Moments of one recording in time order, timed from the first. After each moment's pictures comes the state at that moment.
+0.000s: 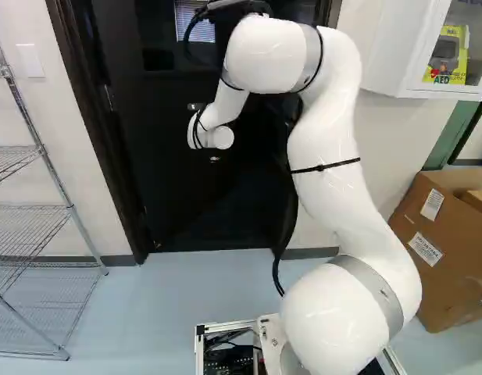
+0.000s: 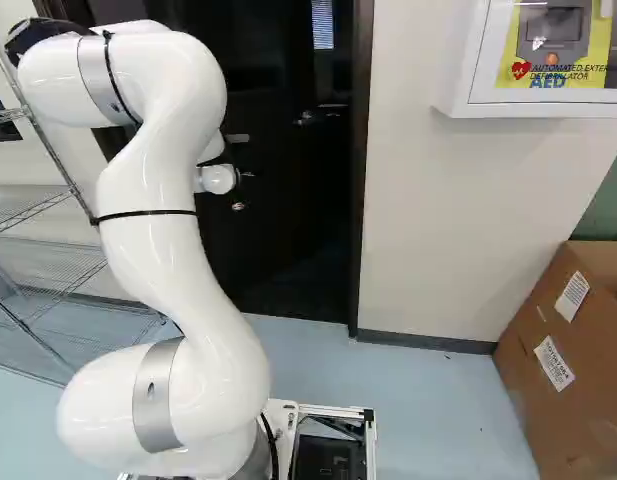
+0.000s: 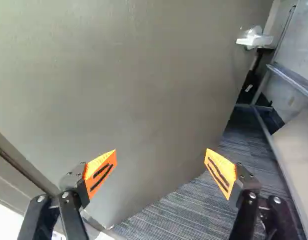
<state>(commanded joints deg) 18.8 -33.4 -66.9 3.0 39.9 0.0</state>
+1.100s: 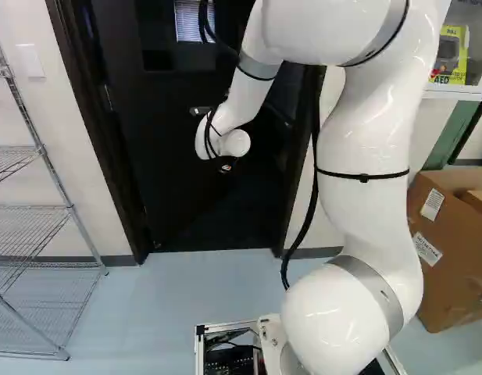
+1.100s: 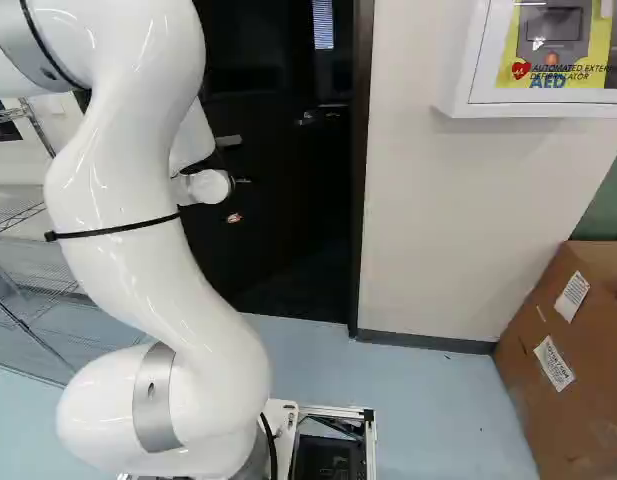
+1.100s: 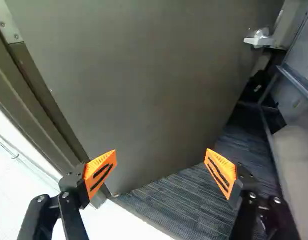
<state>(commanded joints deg) 18.7 -18.4 -47.9 -3.4 41.1 0.0</state>
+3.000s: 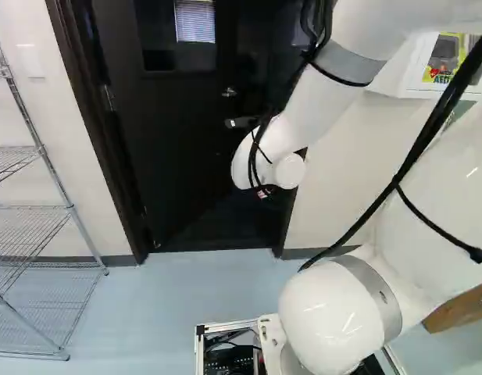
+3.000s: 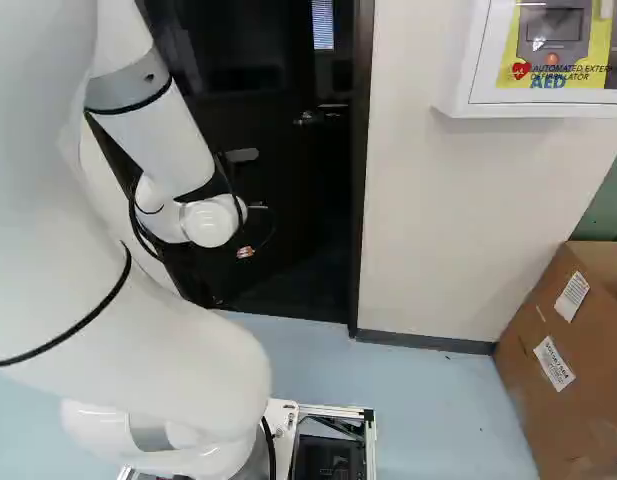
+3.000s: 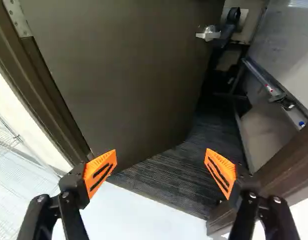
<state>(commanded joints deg) 10.7 8.9 -18.9 -3.7 43.0 0.0</state>
